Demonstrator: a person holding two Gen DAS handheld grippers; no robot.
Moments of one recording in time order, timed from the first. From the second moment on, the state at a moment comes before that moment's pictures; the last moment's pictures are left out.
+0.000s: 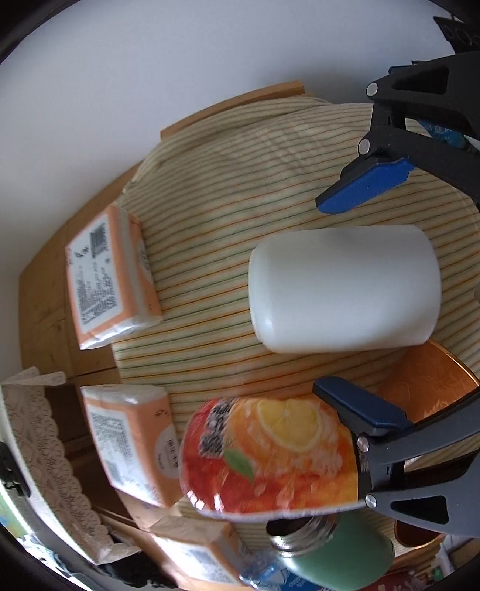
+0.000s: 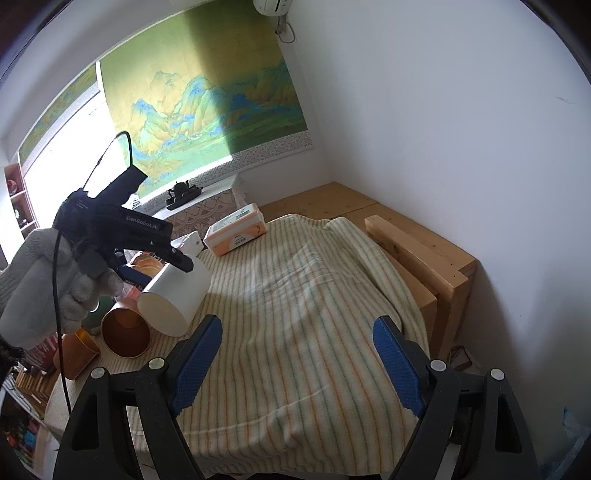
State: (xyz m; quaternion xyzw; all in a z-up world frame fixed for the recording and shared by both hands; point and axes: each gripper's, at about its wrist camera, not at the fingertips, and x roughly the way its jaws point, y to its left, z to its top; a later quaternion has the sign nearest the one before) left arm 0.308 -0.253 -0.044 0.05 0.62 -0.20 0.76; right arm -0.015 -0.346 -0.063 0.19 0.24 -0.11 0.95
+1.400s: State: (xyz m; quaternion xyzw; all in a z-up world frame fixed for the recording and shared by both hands) left arm 0.188 -0.236 -0.049 0.03 0.63 -0.22 0.75; right arm -0.038 -0.331 -0.057 0.19 0.22 -0.09 0.95
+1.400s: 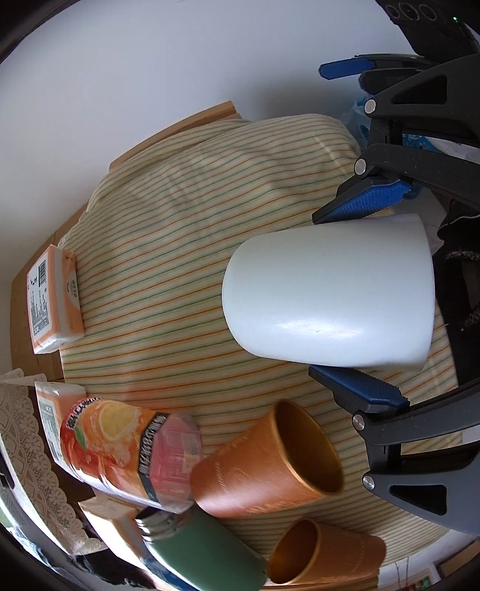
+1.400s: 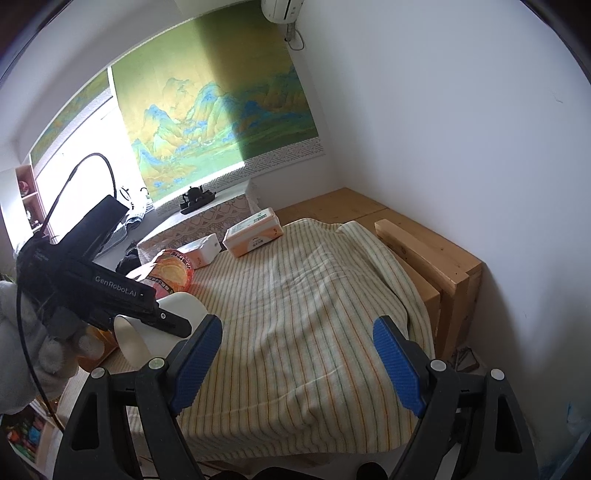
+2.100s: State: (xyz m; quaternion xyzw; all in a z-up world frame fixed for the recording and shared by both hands) left arm 0.175 -0.219 -0.049 0.00 0.62 -0.22 0.75; right arm -0.038 -0.314 -0.052 0.17 0.23 -0.08 0.96
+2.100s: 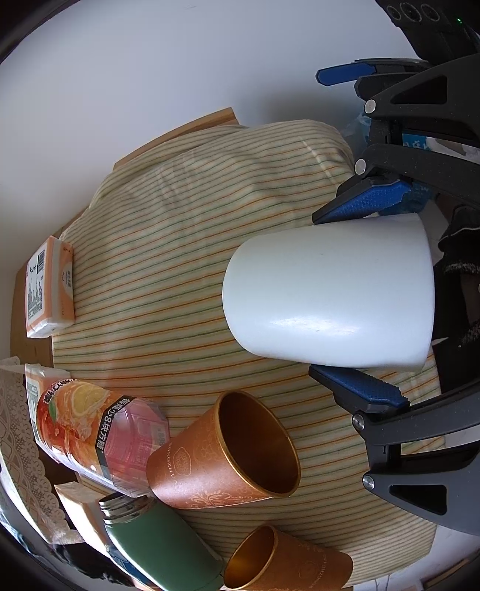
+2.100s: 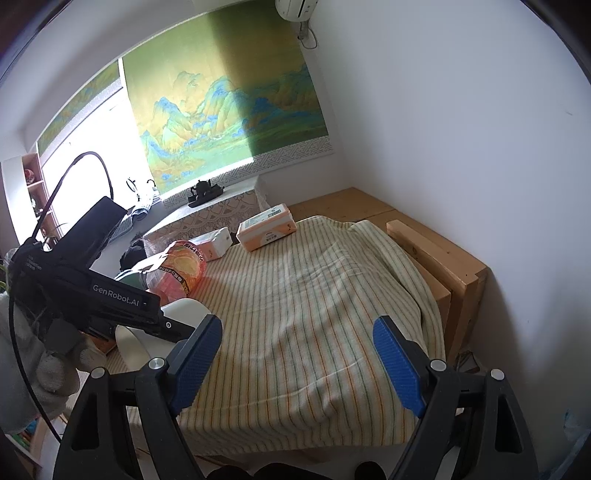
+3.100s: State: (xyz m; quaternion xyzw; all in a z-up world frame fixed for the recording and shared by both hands) left arm 0.118 -0.090 -0.005 -0.02 0.50 -0.22 0.84; right arm 0.033 -0.270 -0.048 0.18 0.37 0.05 0.91
